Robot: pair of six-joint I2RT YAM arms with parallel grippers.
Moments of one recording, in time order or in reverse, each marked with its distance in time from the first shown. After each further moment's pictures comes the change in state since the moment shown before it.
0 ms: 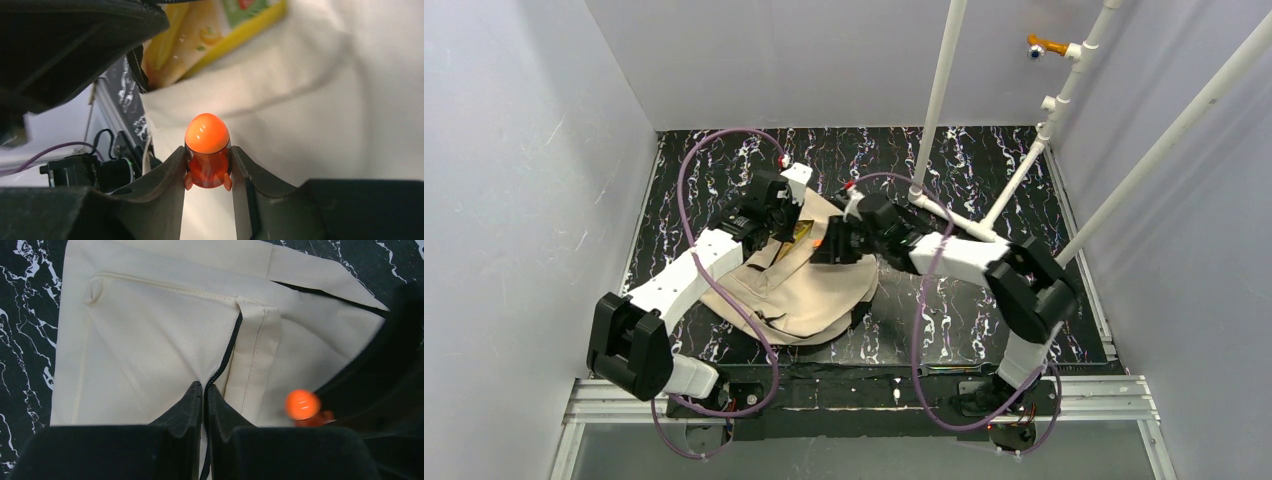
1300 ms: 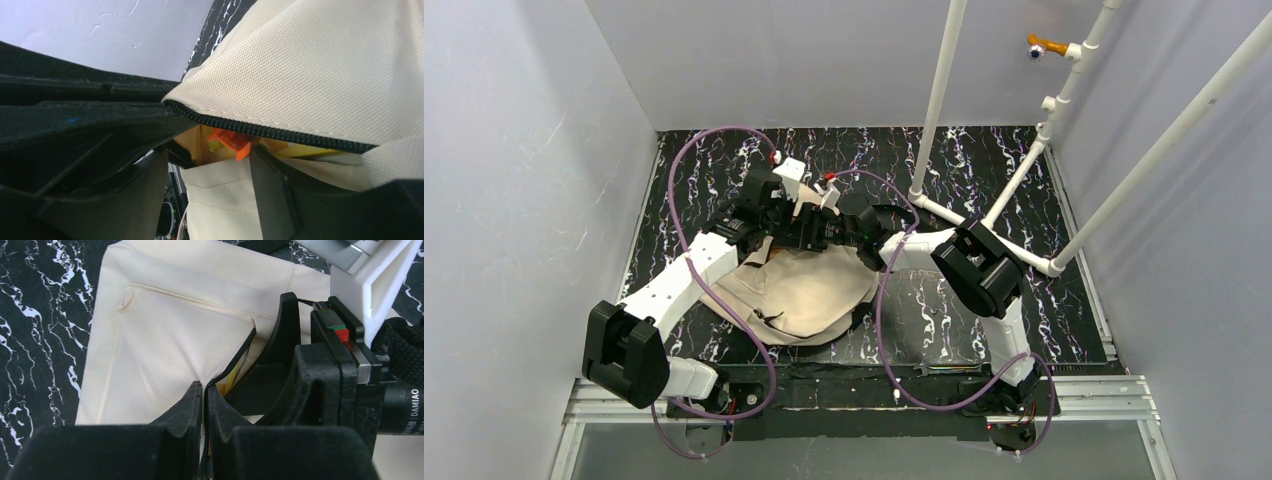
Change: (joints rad) left arm 0.014 -0.053 -0.021 0.041 -0.059 0.006; right arm 0.056 0.360 0.163 0.589 -0.110 0.276
